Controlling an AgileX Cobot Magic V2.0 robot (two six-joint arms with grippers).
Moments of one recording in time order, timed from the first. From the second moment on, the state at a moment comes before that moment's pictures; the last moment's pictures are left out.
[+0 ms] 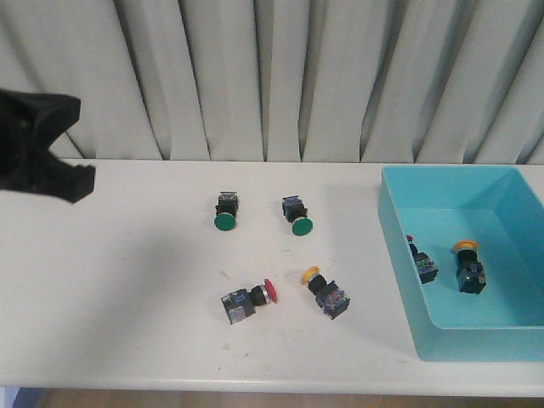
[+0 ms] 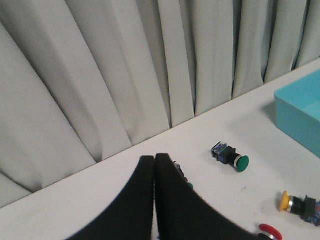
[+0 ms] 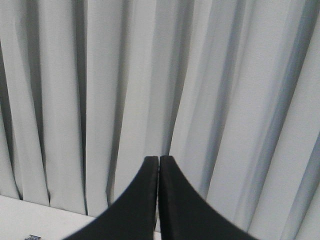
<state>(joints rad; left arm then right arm) -0.46 0.99 -0.94 0.38 0.32 -0.28 -0.04 0.72 -0.94 0.58 0.31 -0.66</state>
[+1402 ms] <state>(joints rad) 0.02 -0.01 0.03 0.13 0.06 -0.13 -0.04 0.72 -0.94 0.58 0.31 -0.66</state>
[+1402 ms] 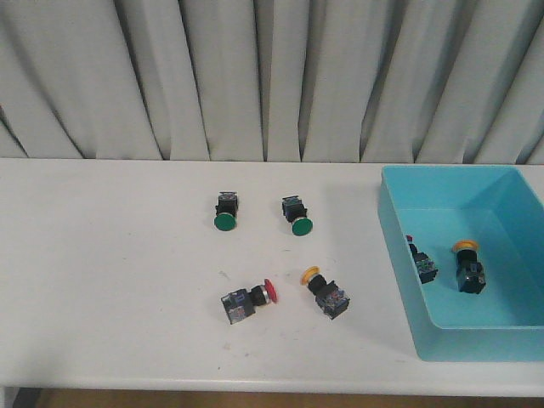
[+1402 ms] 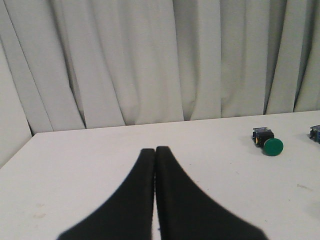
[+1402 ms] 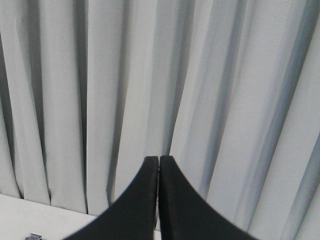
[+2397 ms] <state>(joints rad) 0.02 -0.01 0.03 0.09 0.10 -0.10 -0.04 0.72 -0.94 0.58 0.31 -0.66</state>
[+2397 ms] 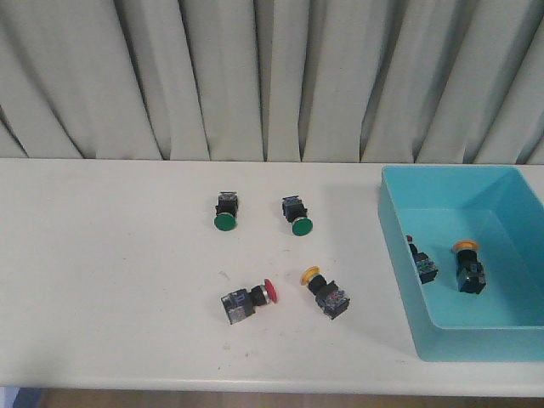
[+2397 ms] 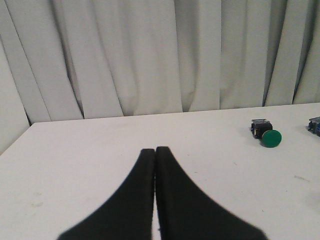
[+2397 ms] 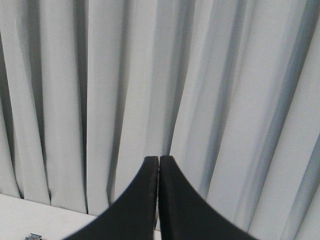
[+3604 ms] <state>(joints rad) 0.02 -0.01 0.03 0.09 0.10 -0.10 -0.04 0.63 -0.66 0.05 0.14 -0.11</state>
